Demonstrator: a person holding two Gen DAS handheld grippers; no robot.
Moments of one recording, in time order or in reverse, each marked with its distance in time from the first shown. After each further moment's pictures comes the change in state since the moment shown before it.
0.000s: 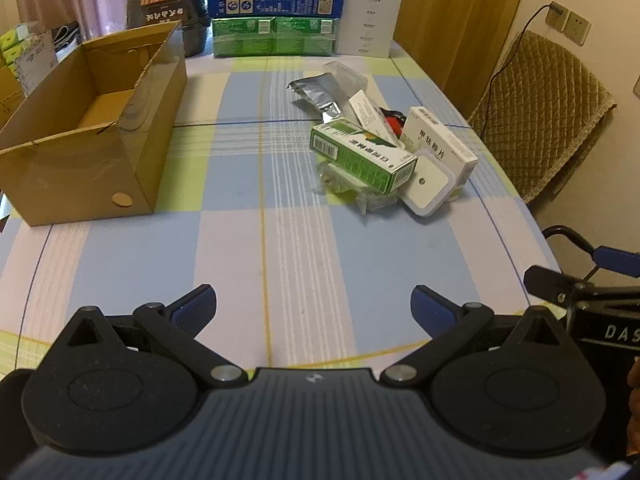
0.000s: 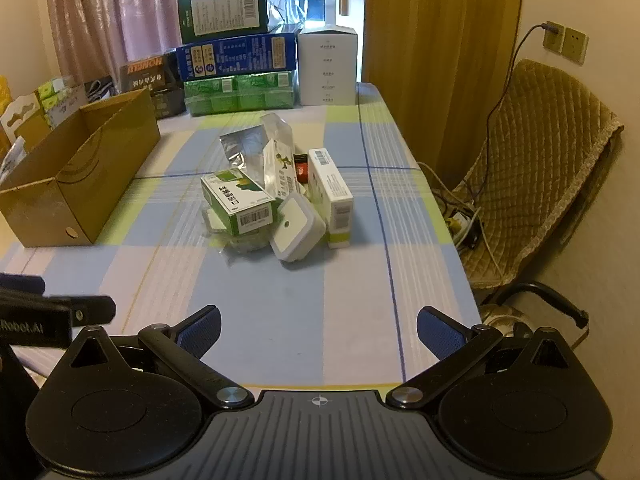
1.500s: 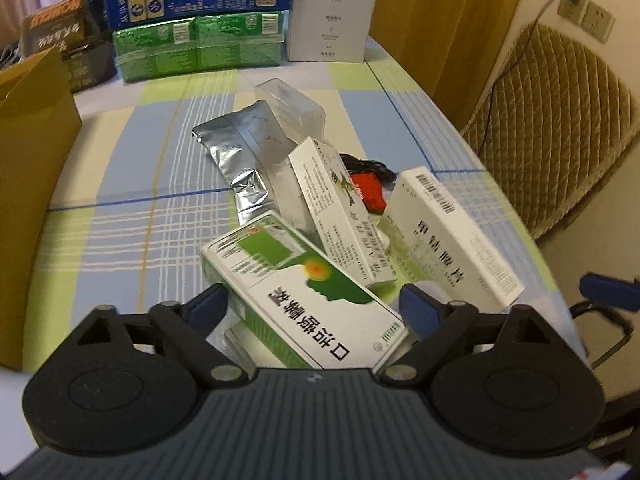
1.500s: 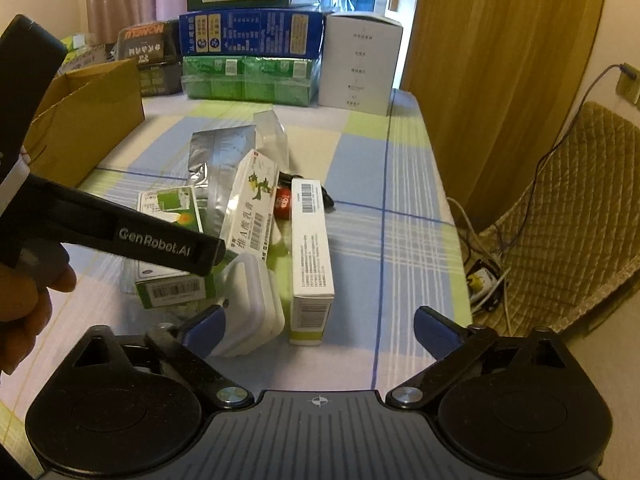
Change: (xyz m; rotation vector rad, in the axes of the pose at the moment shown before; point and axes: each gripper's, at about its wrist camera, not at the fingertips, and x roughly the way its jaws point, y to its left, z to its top) left arm 0.173 -0.056 0.120 0.066 0.009 -0.045; right arm 0.138 -0.042 0.073 -0.169 0.022 0.065
